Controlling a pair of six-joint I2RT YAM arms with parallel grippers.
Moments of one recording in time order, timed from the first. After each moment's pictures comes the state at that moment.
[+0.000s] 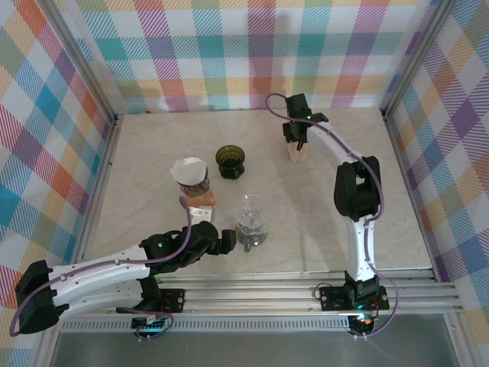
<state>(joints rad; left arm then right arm) -1.09 0.91 0.54 -0.47 -0.40 -0.84 0.34 2.18 1.92 -0.66 0.25 0.12</state>
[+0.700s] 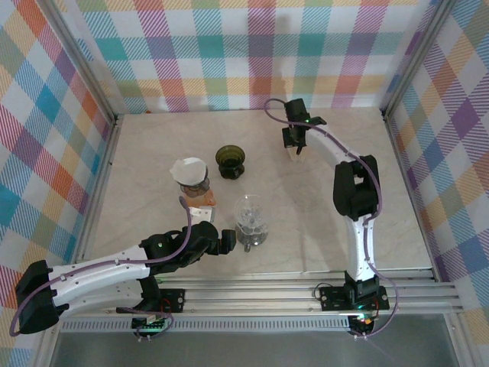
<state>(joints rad) -1.09 0.91 0.54 -0.47 -0.40 -0.84 0.35 2.17 1.86 -0.64 0.25 0.12</state>
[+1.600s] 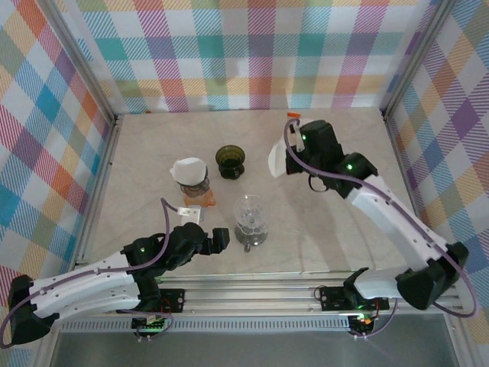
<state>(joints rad) -1.09 0.72 0.55 -0.57 -0.41 -0.85 0.64 1.28 1.39 -0.78 0.14 0.24</state>
